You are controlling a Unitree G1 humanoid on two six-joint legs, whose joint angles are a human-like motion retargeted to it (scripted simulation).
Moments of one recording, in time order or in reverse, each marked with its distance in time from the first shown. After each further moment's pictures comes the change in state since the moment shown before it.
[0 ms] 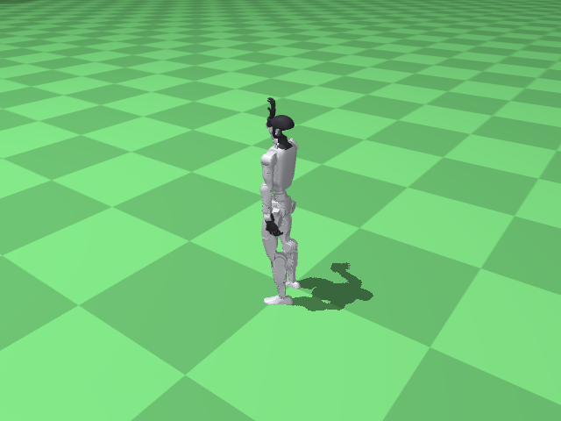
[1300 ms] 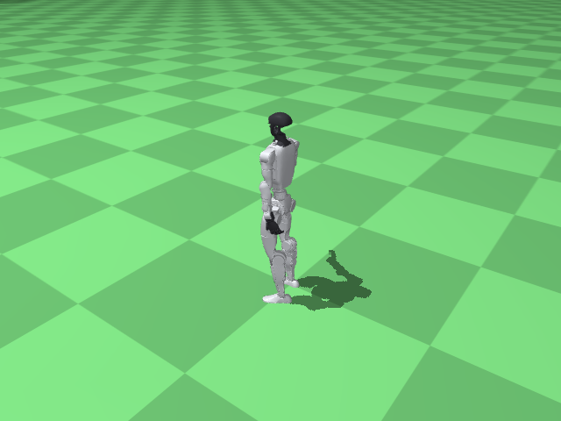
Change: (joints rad) left arm -0.004 -0.001 -0.016 -0.010 -0.010 0.000 -0.004; right arm 0.598 0.207 -0.214 0.177 0.246 -0.087 0.061; waist 0.006 0.012 0.074; left_leg 0.020 0.003 0.010 0.003 0.004 0.002; right_leg 0.012 0.003 0.014 -0.002 0.016 0.005
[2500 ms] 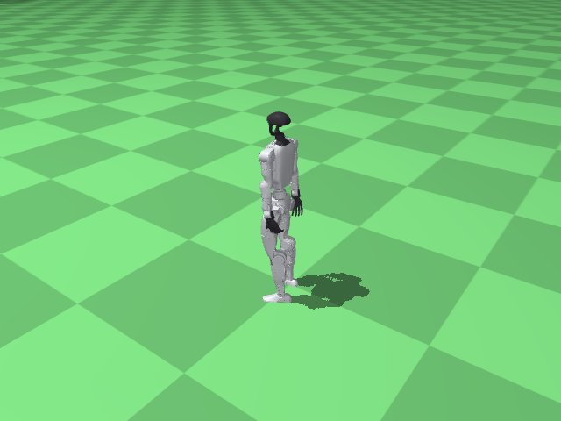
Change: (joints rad) left arm -0.003 -0.023 -0.040 -0.028 0.008 -0.019 -0.017; right arm 0.225 0.252 0.072 1.582 -0.164 0.309 0.698; waist -0.010 0.007 0.014; left_leg -0.004 -0.006 -0.035 -0.006 0.004 0.005; right_leg -0.008 -0.003 -0.029 0.007 0.000 0.002
